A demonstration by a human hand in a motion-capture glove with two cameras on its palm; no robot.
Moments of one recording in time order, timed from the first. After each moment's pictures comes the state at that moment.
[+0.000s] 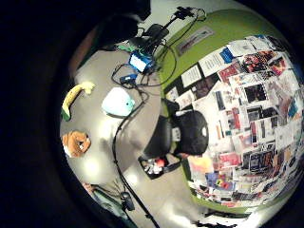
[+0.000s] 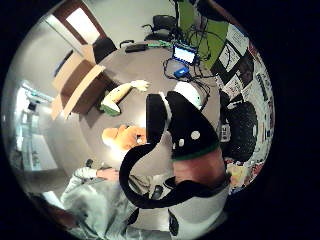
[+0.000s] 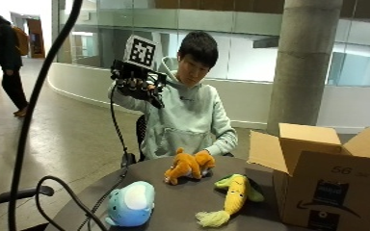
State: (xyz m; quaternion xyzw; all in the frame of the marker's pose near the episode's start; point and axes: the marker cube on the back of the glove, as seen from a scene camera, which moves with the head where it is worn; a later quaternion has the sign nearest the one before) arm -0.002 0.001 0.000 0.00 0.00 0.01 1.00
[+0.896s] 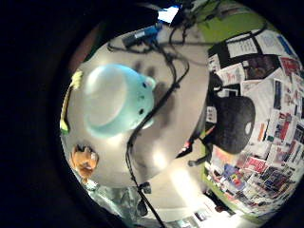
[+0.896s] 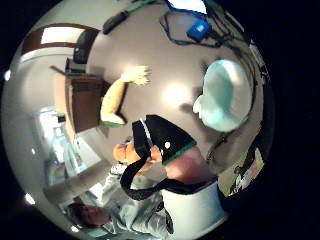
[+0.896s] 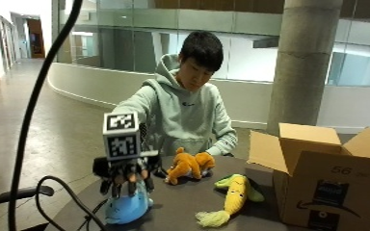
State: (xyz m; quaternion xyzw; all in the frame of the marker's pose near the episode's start) arm -0.016 -0.079 0.210 -0.24 -0.17 0.03 0.96
